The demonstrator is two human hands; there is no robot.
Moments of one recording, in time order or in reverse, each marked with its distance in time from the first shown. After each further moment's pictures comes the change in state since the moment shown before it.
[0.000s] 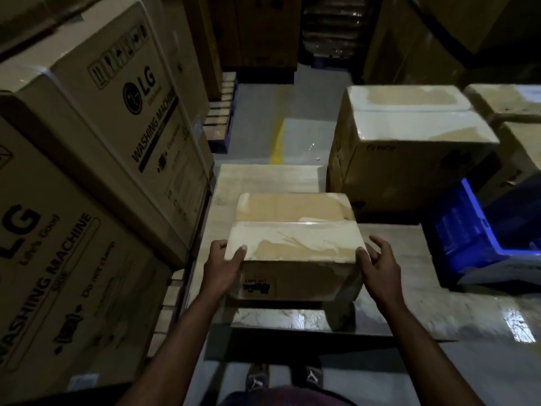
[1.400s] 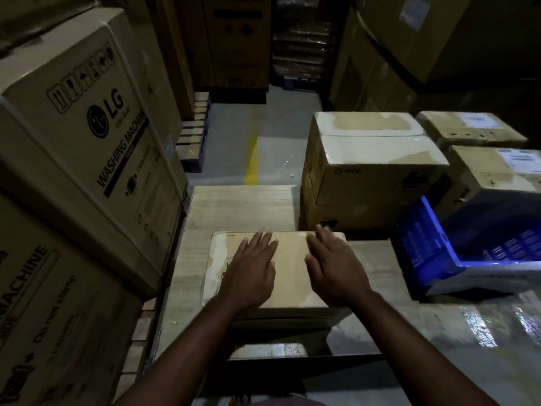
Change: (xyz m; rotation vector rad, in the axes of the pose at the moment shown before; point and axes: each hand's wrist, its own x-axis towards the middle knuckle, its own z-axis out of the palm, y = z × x) left_hand 0.007 0.068 0.071 0.842 -0.243 0.791; right_hand 0.031 -0.054 0.008 -0.862 -0.224 -0.518
